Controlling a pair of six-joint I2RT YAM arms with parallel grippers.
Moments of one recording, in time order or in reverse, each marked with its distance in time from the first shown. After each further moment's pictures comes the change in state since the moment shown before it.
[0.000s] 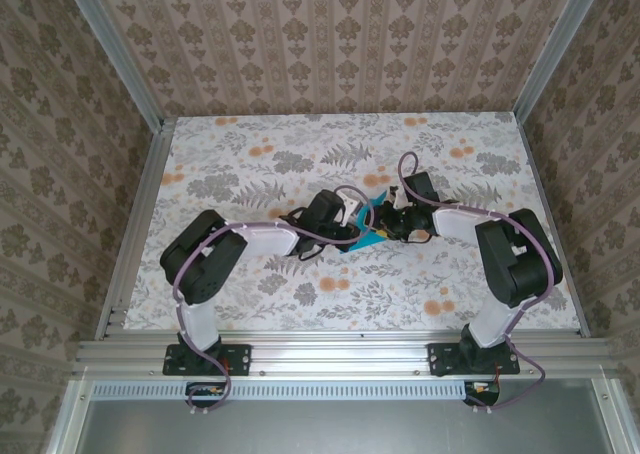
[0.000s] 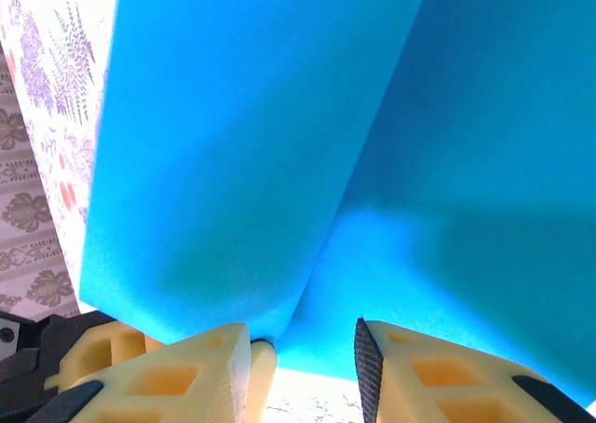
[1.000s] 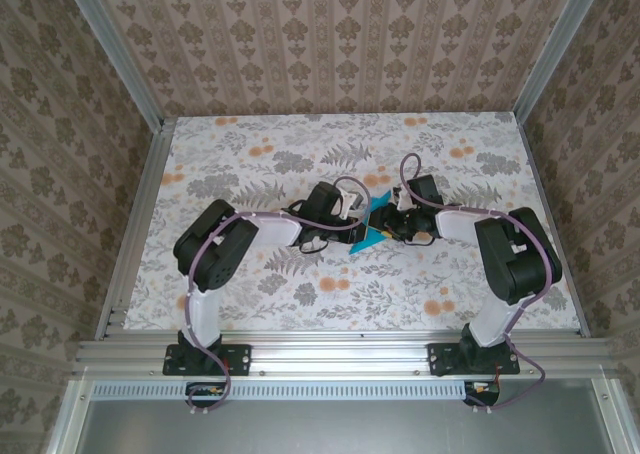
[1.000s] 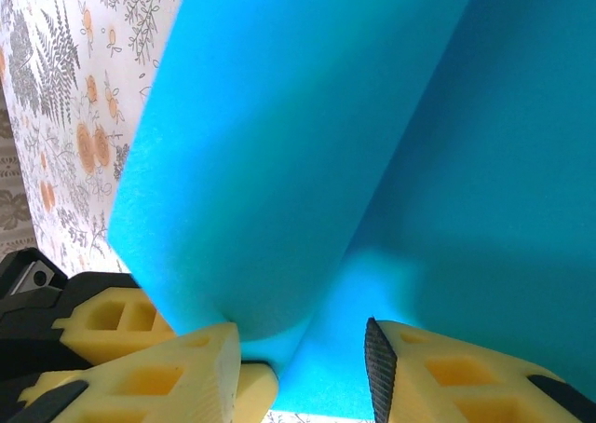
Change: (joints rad) left arm 0.058 0.122 0.083 0.036 0.262 -0.158; right arm -0.032 0.017 -0.037 0.064 0.002 -0.080
